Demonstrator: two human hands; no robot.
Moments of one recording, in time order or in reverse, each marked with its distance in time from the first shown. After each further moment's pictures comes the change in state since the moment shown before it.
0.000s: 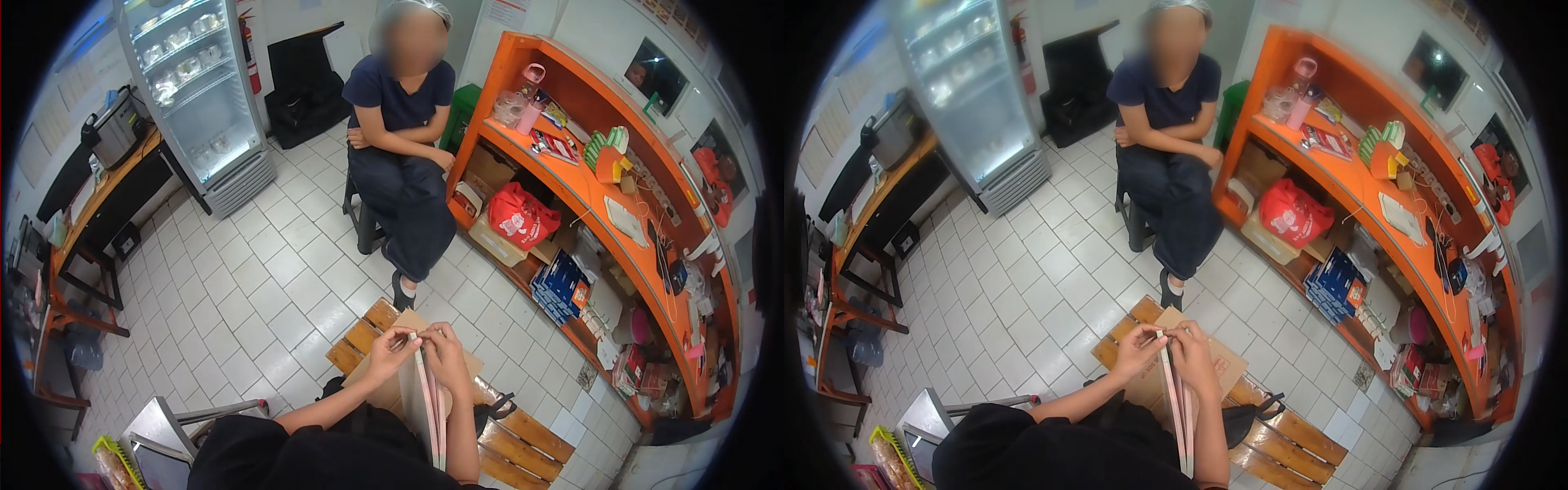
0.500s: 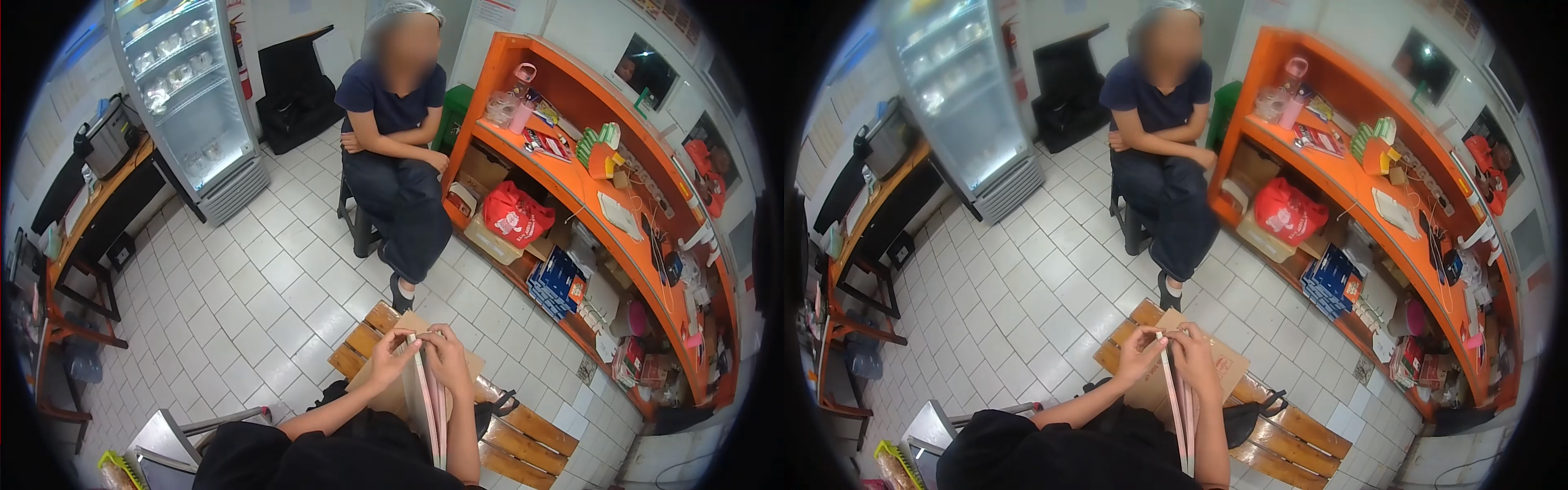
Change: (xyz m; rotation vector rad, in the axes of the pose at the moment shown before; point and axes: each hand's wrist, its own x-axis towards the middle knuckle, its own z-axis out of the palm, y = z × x) left_hand -0.001 -0.001 -0.005 0.104 0.047 0.072; right_hand -0.001 -0.006 0.007 -0.050 0.028 0.016
